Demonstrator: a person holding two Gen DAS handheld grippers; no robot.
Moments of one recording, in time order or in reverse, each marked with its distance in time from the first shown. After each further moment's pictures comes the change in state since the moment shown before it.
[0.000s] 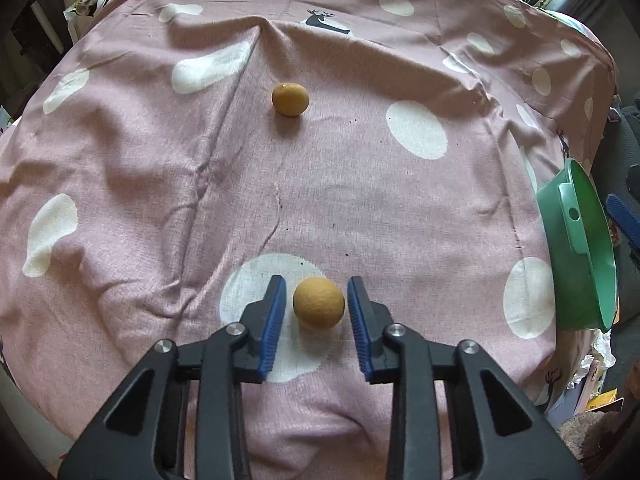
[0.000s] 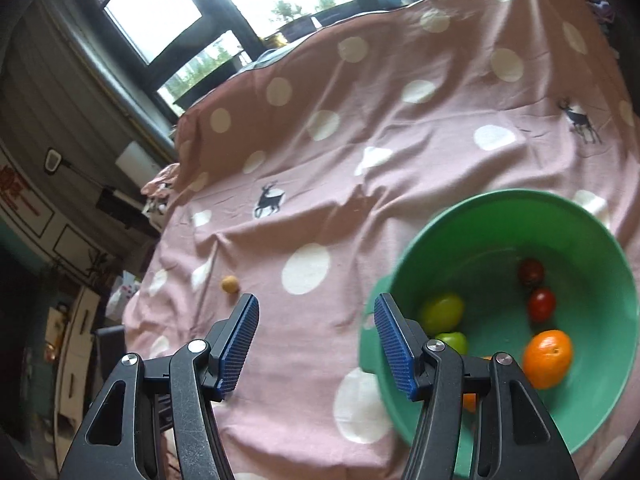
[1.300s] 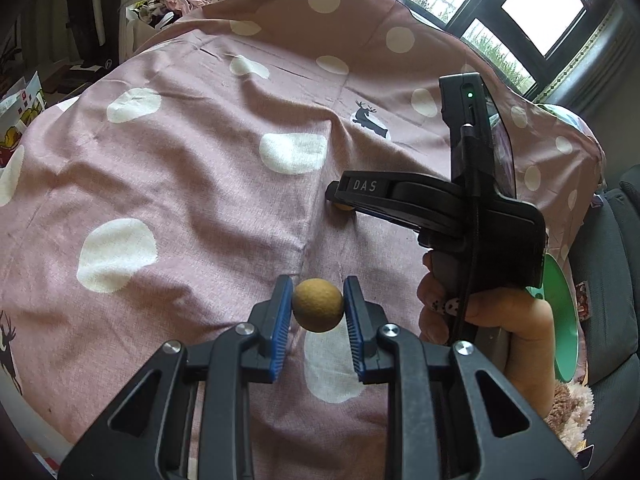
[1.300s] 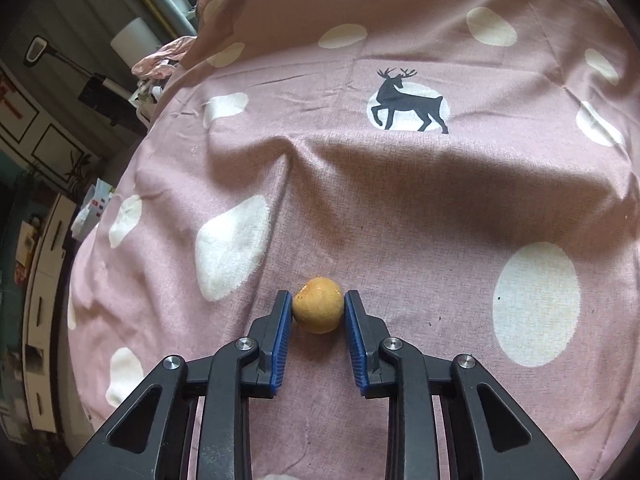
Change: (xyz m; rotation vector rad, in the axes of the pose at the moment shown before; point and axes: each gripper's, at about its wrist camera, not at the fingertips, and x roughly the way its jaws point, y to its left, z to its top) left arm -0.060 0.054 0.003 -0.169 -0.253 -0.062; right arm 0.221 0.136 -0.003 -0.205 0.301 -0.058
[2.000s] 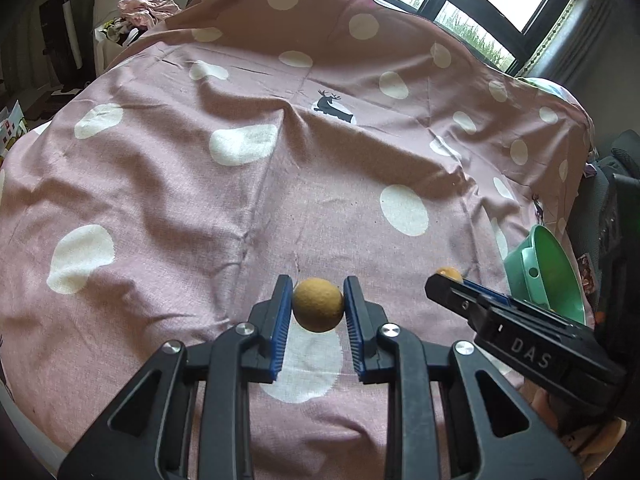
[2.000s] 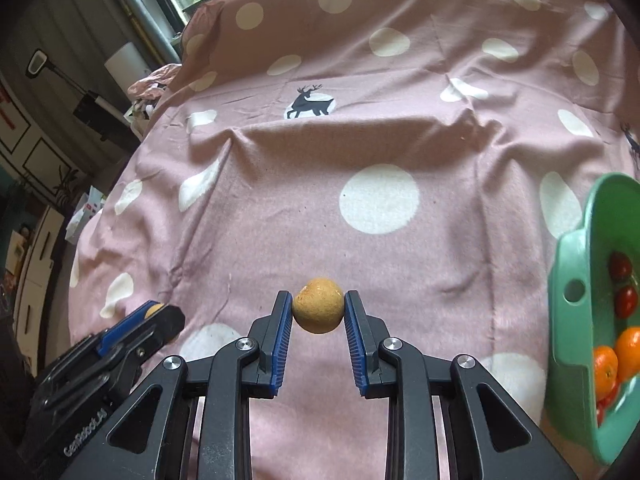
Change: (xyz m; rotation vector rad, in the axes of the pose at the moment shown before) left arm 0.015 -0.036 -0.016 0.103 -0.004 -0.005; right arm -0.099 -0.051 -0.086 0.049 -0.076 -0.084
